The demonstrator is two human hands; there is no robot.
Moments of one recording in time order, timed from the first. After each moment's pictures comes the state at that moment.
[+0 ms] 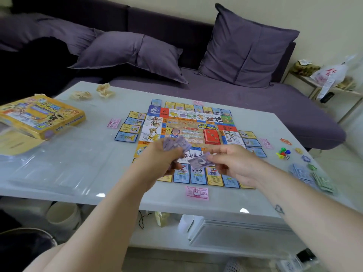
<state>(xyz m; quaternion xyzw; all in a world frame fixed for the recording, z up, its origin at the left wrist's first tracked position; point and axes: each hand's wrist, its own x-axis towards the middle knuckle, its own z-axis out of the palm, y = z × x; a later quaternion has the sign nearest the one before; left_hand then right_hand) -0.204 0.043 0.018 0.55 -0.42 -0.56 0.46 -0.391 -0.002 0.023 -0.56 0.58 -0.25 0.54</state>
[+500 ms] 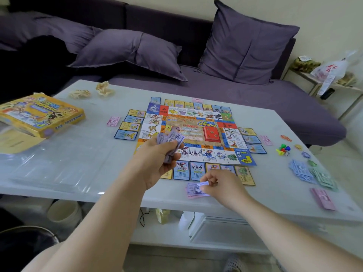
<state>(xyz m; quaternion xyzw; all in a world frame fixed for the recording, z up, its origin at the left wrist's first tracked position) -0.206 0.043 0.017 0.47 -0.28 -0.63 0.54 -0.394 0.029 -0.041 -0.73 0.62 -0.12 0.25</state>
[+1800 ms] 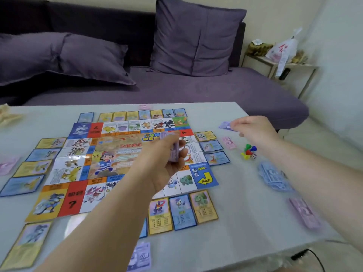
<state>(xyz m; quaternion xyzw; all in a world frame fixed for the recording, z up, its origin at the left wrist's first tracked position) -0.354 -0.090 0.013 0.45 -0.28 -0.70 0.48 -0.572 -0.139 0.017 -0.53 0.69 -0.41 0.26</state>
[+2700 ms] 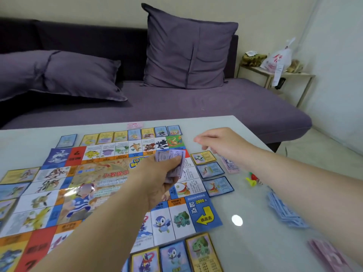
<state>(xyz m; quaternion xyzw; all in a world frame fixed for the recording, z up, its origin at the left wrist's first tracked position) -0.369 -0.158 -0.012 0.50 -0.31 -0.68 0.45 -0.543 -0.190 0.014 -0.65 0.62 -0.28 0.32</state>
